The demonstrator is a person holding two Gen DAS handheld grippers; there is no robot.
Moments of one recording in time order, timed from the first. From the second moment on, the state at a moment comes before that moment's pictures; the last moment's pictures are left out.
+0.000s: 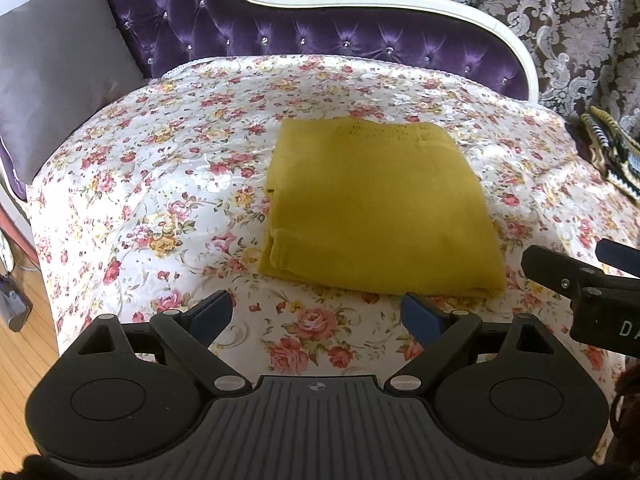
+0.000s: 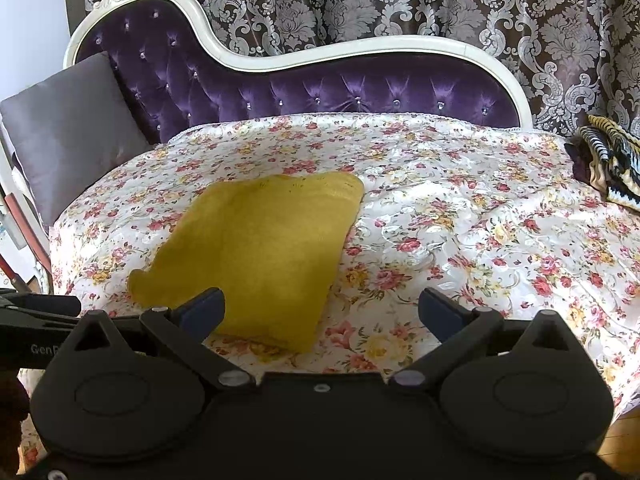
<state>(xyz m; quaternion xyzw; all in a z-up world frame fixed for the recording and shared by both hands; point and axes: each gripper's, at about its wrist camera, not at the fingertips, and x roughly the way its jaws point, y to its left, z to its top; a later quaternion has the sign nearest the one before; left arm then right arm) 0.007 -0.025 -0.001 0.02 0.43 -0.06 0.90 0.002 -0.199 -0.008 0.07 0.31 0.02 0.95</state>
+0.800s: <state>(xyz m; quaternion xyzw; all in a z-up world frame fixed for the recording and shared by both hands) 0.008 -0.027 -0.002 0.02 0.43 -0.06 0.90 0.005 -0.196 -0.009 0.07 0.32 0.02 0.95</state>
